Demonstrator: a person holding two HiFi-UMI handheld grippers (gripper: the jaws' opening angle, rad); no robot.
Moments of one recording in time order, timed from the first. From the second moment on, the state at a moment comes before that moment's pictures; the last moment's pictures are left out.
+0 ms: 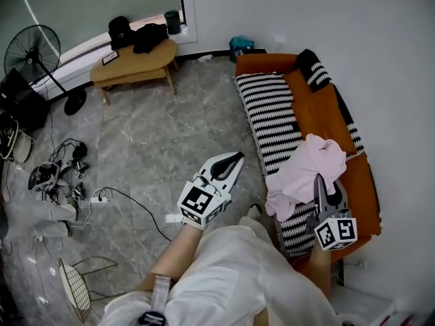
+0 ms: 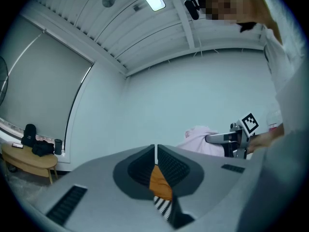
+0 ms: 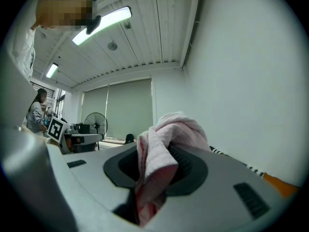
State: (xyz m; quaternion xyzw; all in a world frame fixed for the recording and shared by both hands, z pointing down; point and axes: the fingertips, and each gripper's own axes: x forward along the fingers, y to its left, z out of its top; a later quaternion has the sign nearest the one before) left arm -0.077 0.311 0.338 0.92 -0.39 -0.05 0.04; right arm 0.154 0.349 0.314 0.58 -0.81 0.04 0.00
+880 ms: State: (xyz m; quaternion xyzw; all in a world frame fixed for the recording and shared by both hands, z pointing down) left arm 0.008 0.104 0.346 0.90 -0.43 -0.04 0.05; right arm 0.208 0.122 0.324 0.49 -0.87 0.05 0.01
